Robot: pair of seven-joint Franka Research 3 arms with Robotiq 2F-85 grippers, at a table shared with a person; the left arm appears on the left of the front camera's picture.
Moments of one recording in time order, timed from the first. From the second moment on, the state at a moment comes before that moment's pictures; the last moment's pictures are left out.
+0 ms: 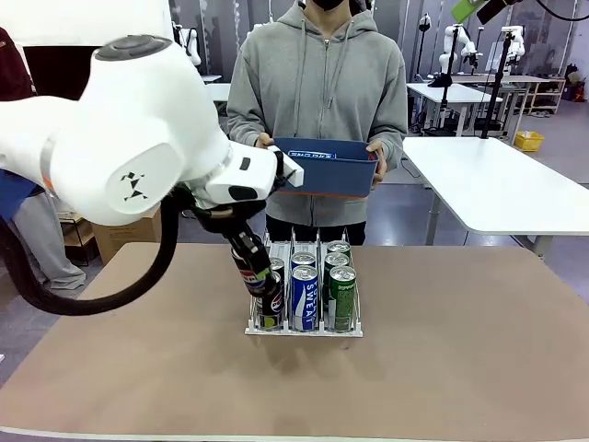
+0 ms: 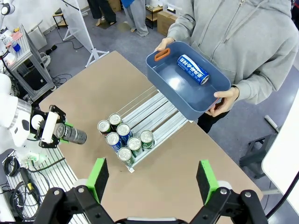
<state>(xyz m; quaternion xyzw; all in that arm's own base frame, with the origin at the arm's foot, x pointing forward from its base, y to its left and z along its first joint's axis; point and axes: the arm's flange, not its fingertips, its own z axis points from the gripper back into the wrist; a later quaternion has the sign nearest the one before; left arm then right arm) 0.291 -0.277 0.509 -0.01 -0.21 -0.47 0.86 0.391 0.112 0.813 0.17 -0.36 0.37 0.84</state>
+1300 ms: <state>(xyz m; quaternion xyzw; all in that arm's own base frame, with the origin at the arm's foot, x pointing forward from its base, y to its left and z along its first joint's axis) 0.318 -0.287 0.452 0.00 -0.19 -0.47 0.86 0.391 0.112 0.813 0.17 -0.36 0.37 0.84</state>
